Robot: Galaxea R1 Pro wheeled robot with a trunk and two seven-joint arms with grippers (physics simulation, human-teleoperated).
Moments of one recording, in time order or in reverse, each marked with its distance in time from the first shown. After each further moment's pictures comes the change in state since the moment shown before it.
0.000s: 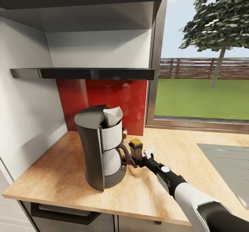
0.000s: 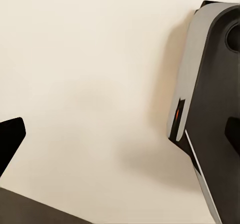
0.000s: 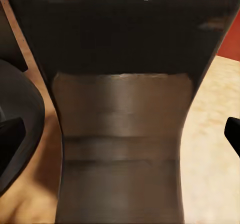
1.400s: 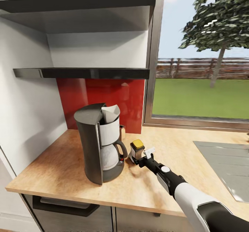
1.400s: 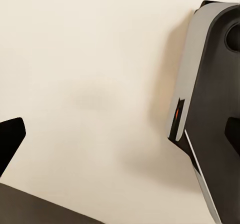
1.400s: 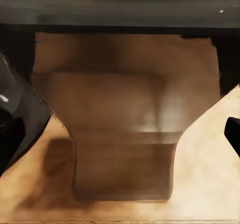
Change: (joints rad) left arm -0.001 0.000 0.000 0.000 0.000 0.001 -0.002; right arm 0.000 0.000 0.000 0.000 0.000 0.000 0.000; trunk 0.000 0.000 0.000
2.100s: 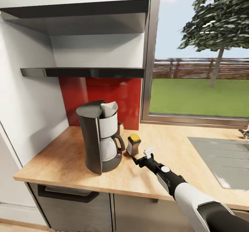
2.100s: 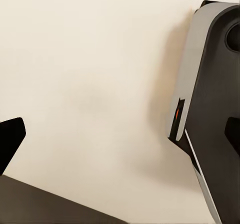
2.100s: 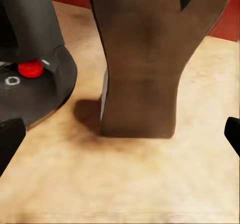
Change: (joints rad) left arm 0.000 0.000 0.000 0.000 0.000 0.001 0.001; right arm 0.000 0.000 0.000 0.000 0.001 0.000 0.000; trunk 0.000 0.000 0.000
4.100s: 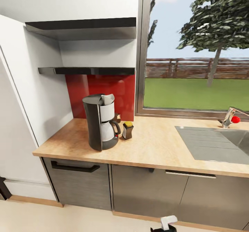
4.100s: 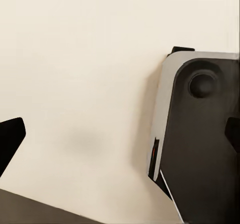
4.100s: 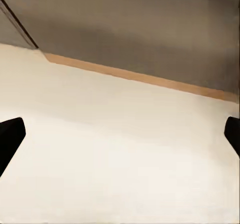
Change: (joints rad) left arm -0.010 -0.031 -0.007 -0.093 -0.010 -0.025 -0.011; right arm 0.382 -0.002 -0.007 0.196 -0.072 0.084 -0.377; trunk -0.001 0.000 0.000
